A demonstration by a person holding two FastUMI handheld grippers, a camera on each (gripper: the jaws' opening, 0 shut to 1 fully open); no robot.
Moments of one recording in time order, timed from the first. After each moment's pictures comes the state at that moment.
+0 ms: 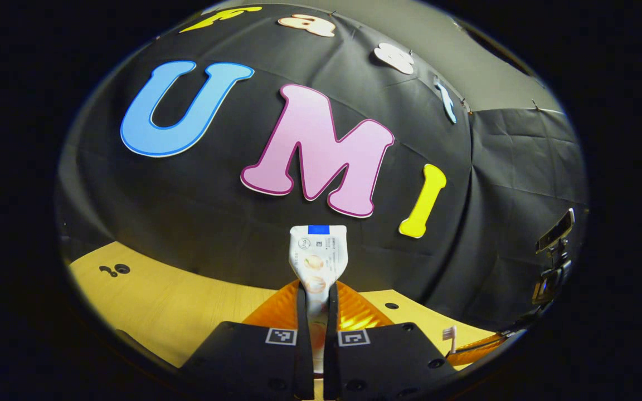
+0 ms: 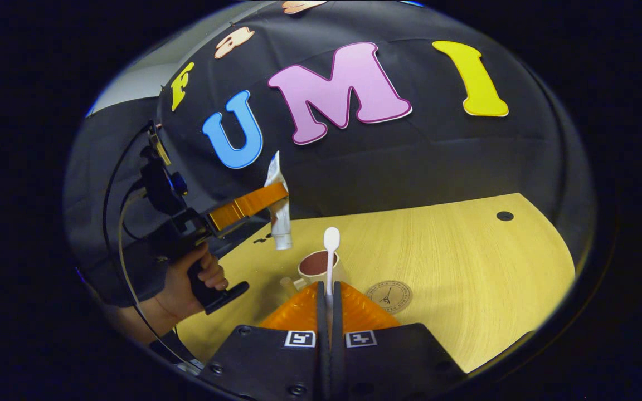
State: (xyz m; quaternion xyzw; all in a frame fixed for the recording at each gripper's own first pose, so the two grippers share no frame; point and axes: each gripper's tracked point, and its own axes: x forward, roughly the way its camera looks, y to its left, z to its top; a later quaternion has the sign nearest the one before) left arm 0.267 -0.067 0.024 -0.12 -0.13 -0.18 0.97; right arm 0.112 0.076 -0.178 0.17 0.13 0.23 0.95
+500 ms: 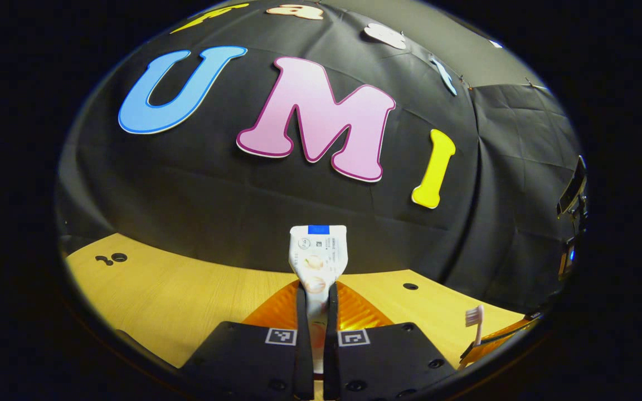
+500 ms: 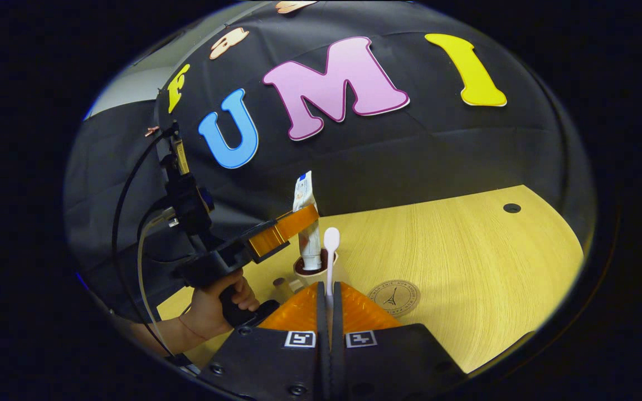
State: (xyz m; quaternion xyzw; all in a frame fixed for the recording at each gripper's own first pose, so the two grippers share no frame) left arm 0.304 -0.091 -0.038 -0.09 -0.09 -0.15 0.98; right arm 0.126 0.084 -0.200 0.18 0.13 0.22 0.95
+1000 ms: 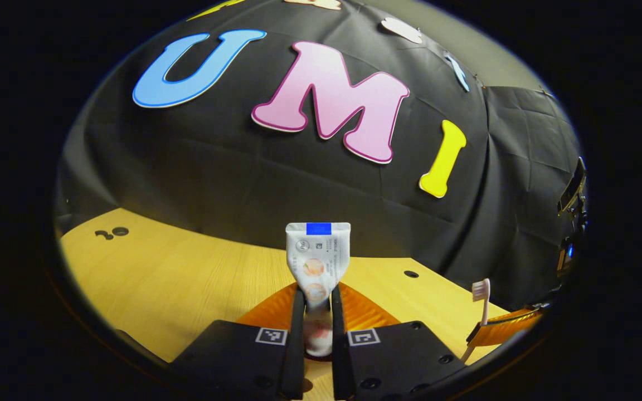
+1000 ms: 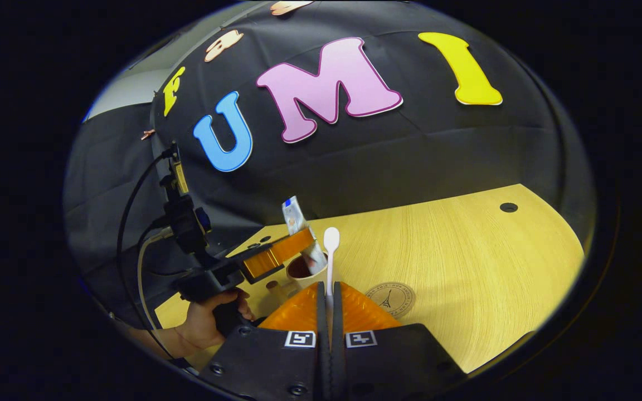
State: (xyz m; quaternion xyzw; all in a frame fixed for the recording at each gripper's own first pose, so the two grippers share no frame) left arm 0.297 -0.087 -0.076 -0.12 -0.04 -0.15 0.98; right arm 0.132 0.075 -0.203 0.18 0.13 0.21 0.95
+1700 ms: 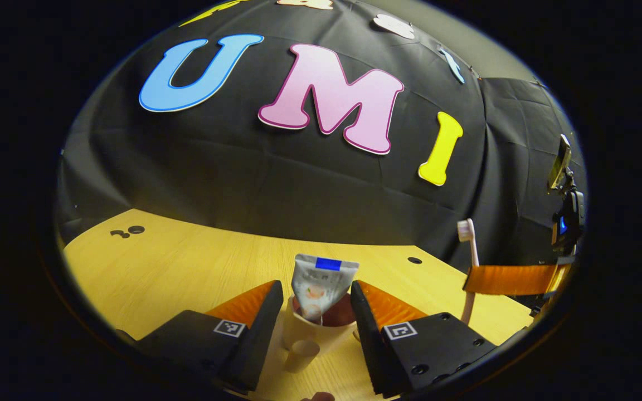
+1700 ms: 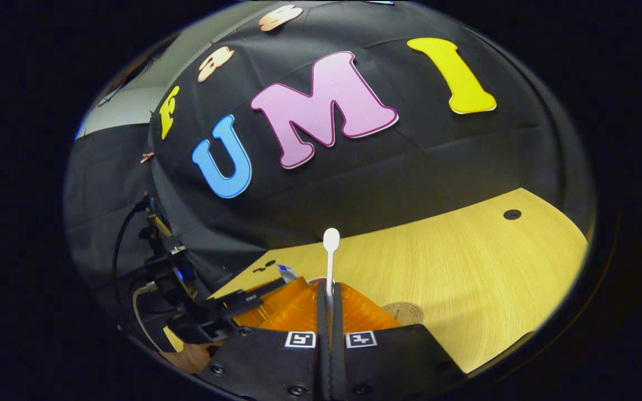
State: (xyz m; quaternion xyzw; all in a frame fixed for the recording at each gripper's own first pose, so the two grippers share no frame) left arm 0.255 -0.071 -0.088 -0.10 -0.04 -0.14 0.98; right arm 0.159 0.078 -0.160 0.23 0.06 0.21 0.95
